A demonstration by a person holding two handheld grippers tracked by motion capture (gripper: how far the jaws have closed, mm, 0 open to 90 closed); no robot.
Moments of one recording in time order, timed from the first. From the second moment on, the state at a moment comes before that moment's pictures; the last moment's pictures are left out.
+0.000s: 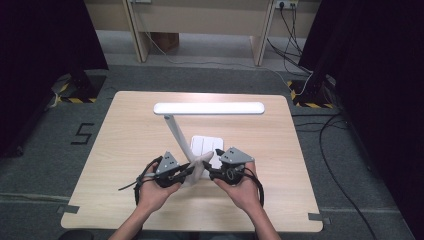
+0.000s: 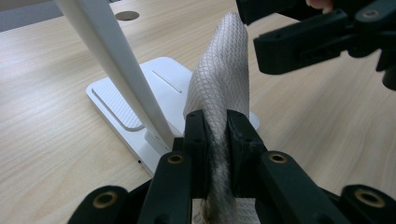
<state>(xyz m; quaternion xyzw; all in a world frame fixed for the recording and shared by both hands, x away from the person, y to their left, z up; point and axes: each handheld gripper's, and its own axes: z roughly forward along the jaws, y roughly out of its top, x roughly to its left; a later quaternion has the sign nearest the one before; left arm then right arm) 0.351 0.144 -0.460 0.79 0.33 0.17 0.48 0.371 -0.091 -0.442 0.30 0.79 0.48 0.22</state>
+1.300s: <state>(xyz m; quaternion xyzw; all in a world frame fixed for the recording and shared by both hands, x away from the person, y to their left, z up) 0.340 0.149 -0.440 0.77 0.32 0.19 0.51 0.373 -0.079 -0.431 0.19 0.83 0.47 0.24</state>
